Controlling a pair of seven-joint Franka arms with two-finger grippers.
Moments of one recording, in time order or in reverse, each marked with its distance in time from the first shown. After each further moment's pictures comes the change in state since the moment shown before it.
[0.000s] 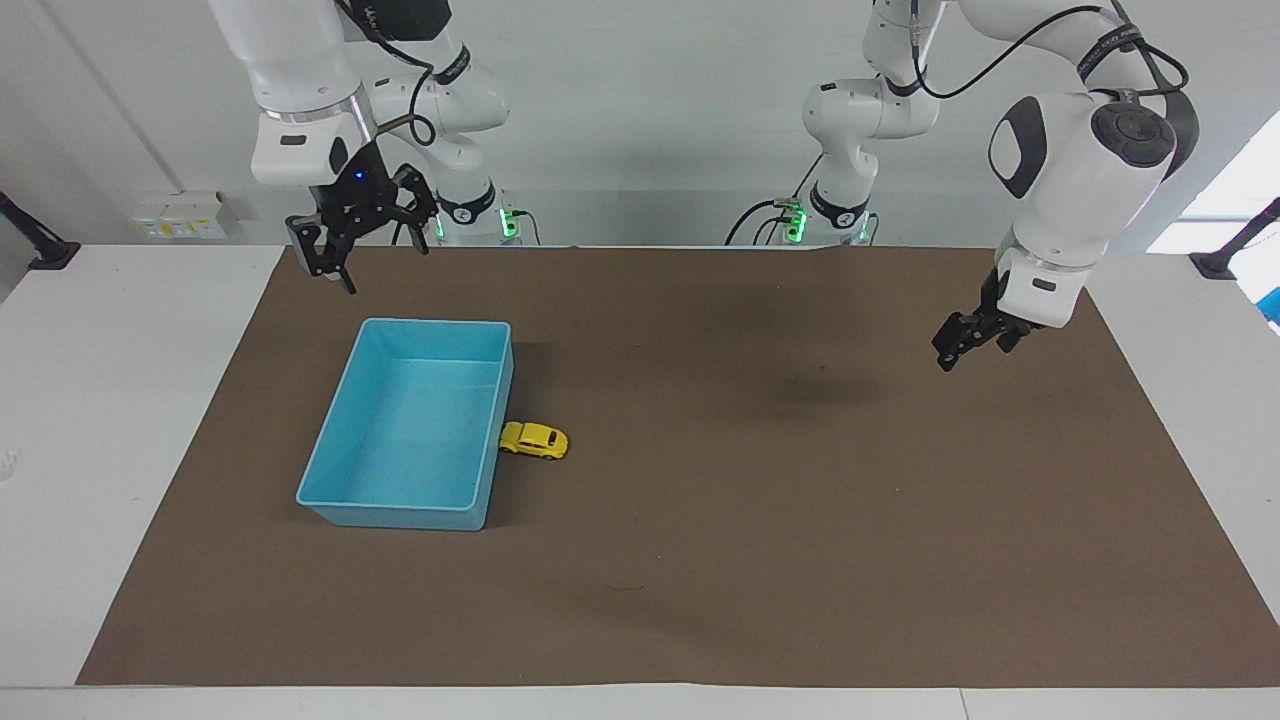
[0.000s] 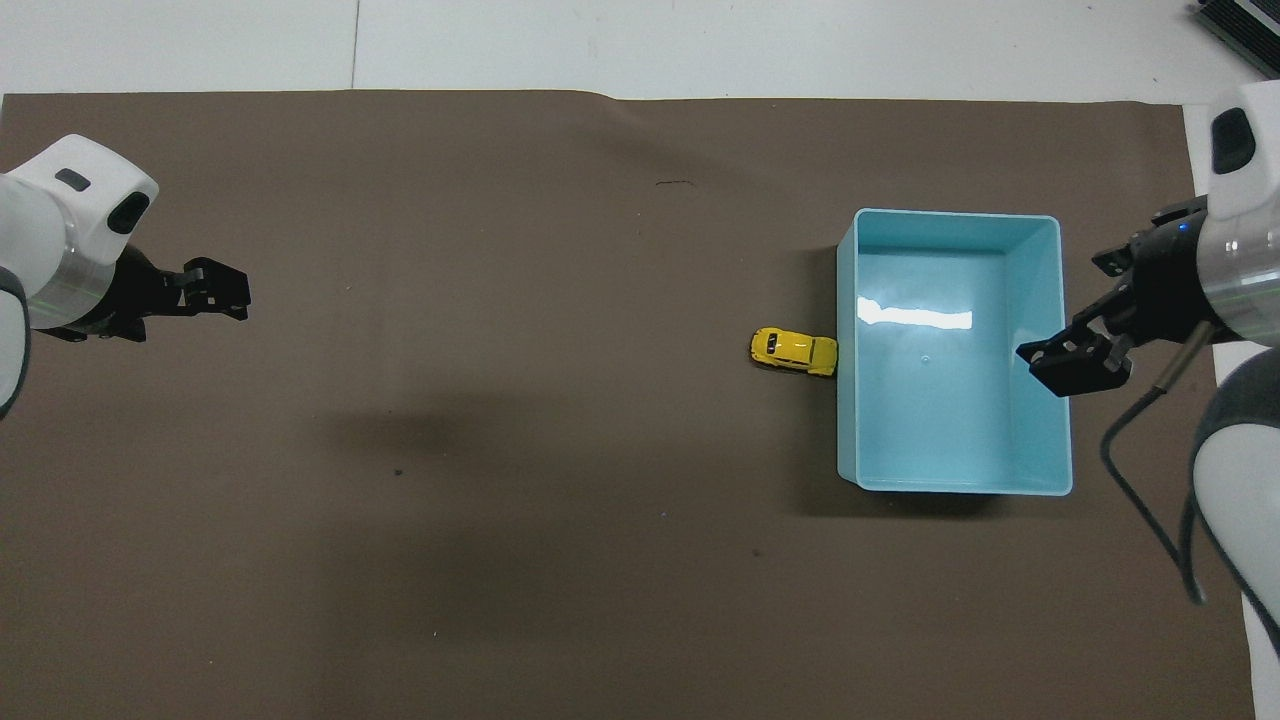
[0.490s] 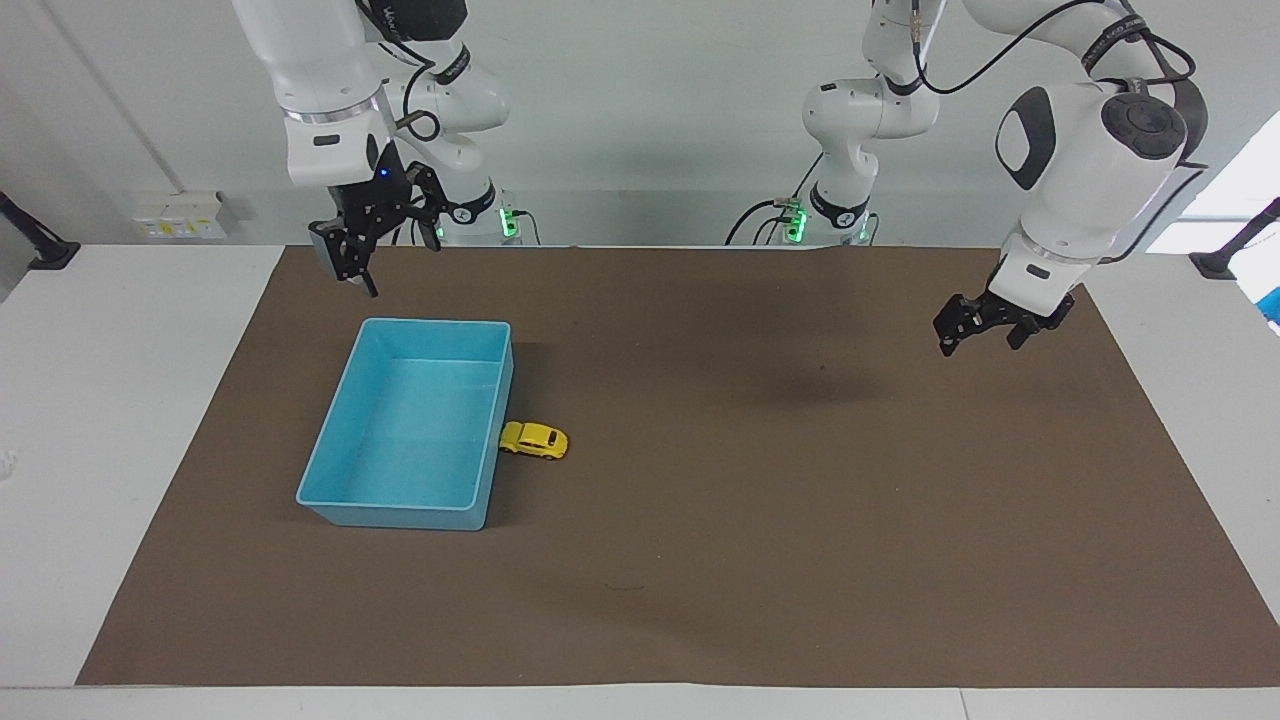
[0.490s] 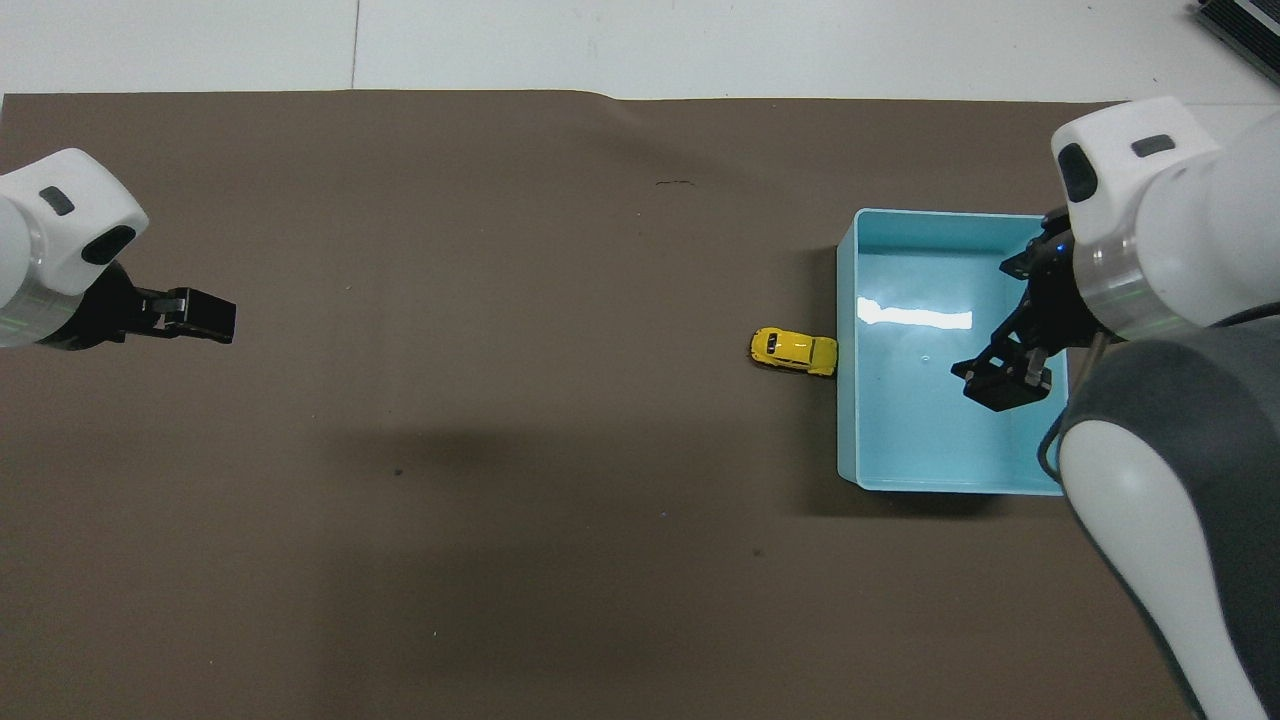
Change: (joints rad) left arm 0.004 -0.067 -0.018 0.001 -0.001 -0.065 0.153; right arm 0.001 0.064 0.081 -0.005 -0.004 0.007 -0.144
